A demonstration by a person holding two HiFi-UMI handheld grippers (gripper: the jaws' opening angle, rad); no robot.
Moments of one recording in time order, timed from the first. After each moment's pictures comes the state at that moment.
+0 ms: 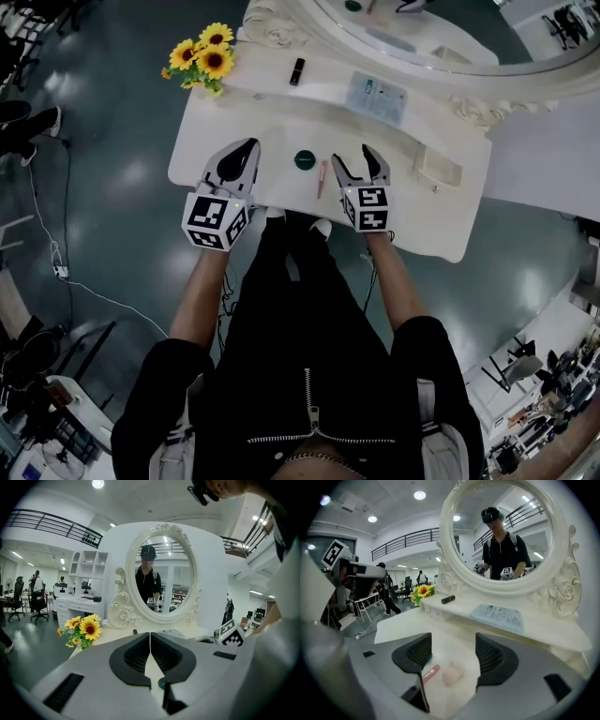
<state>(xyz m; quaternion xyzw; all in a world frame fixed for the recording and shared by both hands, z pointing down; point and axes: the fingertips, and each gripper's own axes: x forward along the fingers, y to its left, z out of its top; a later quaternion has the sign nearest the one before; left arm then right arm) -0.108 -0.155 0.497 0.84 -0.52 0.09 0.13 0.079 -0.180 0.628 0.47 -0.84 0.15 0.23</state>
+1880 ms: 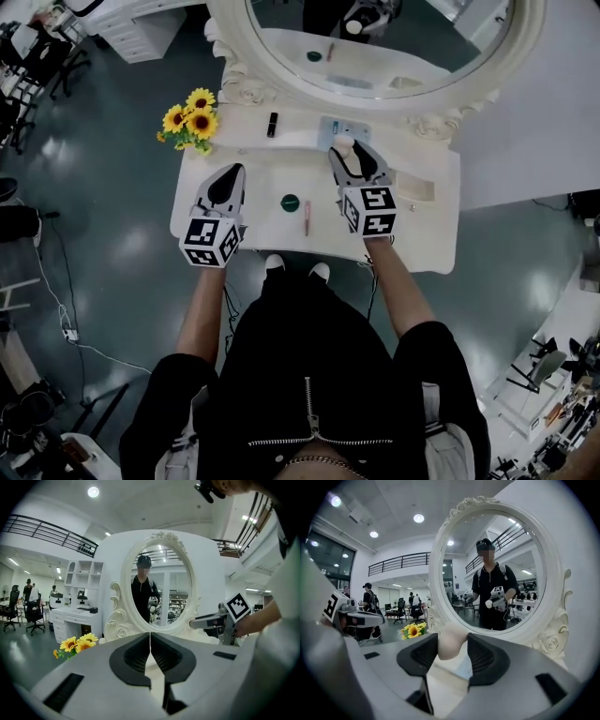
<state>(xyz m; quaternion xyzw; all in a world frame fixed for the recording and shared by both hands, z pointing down) -0.108 -0.186 0.452 0.86 -0.51 0.07 0.08 0.096 -0.231 0.470 0.52 -0.84 0.09 0.11</state>
